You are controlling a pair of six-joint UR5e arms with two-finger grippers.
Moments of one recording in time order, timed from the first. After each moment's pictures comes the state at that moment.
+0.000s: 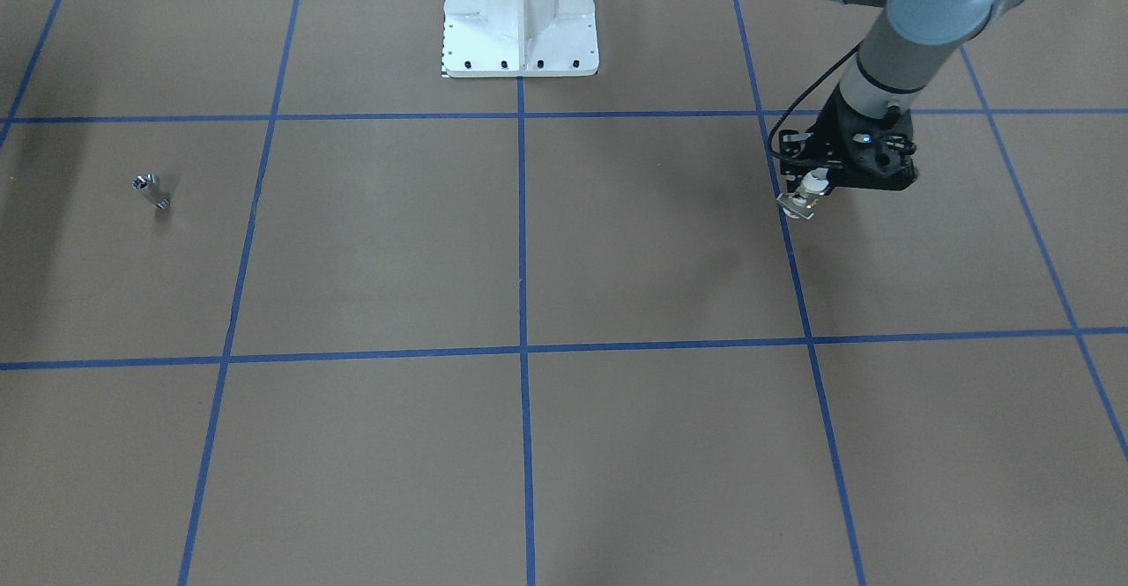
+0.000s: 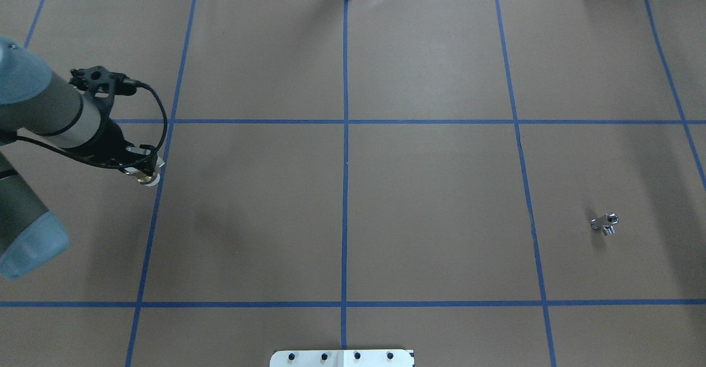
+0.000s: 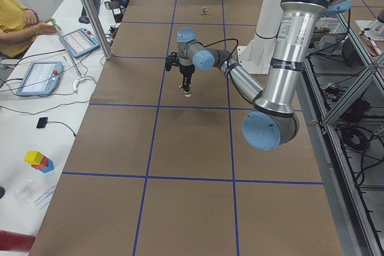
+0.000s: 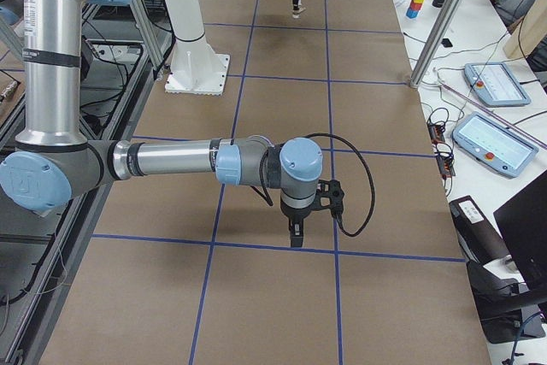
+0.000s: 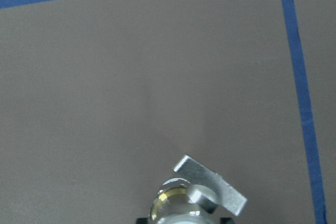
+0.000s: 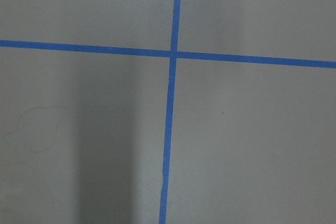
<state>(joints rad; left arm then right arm) -0.77 -1.85 -1.99 -1.49 -2.08 -0.87 1.60 -1.67 1.77 -1.68 2.34 -0.09</state>
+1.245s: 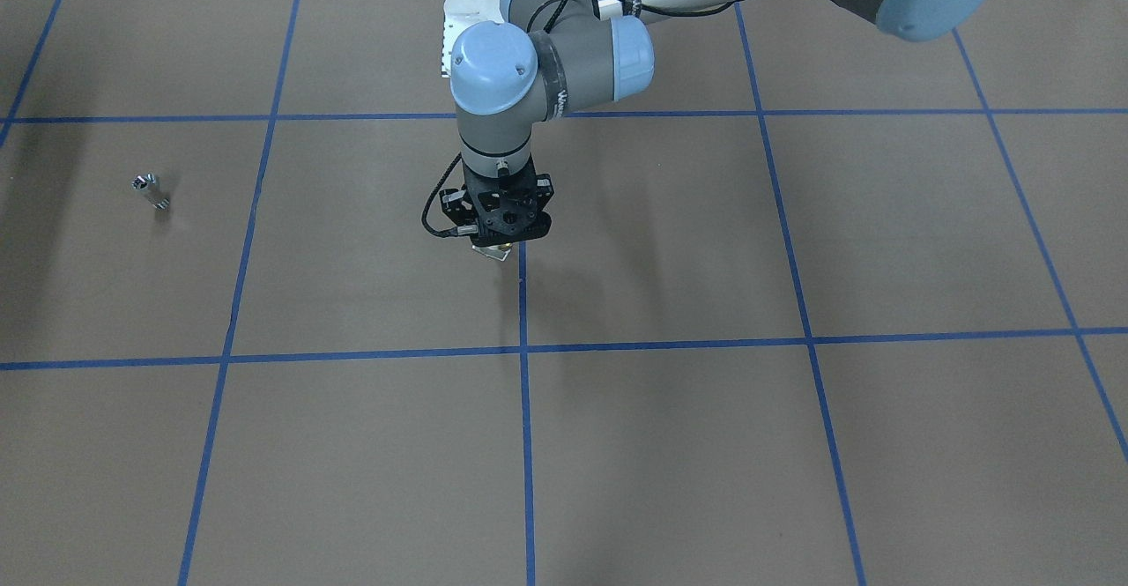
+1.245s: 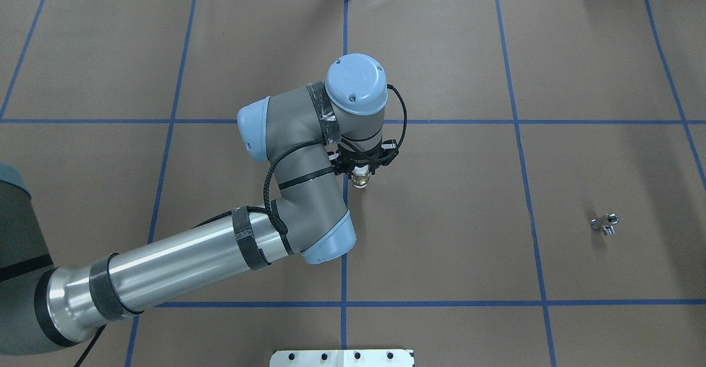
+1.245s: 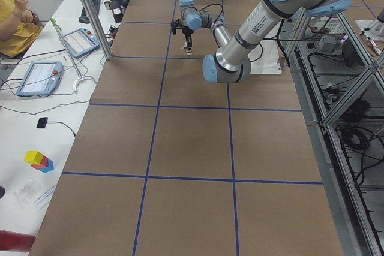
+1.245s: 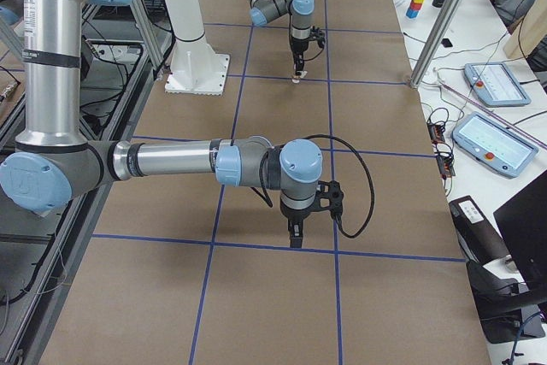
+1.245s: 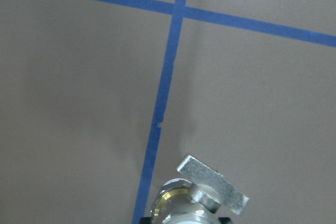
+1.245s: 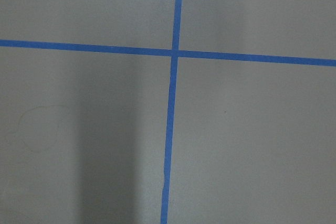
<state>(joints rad) -0.51 -2.58 -1.30 -1.61 -1.93 -1.40 1.60 -1.67 1.77 -1.68 2.34 -0.09</state>
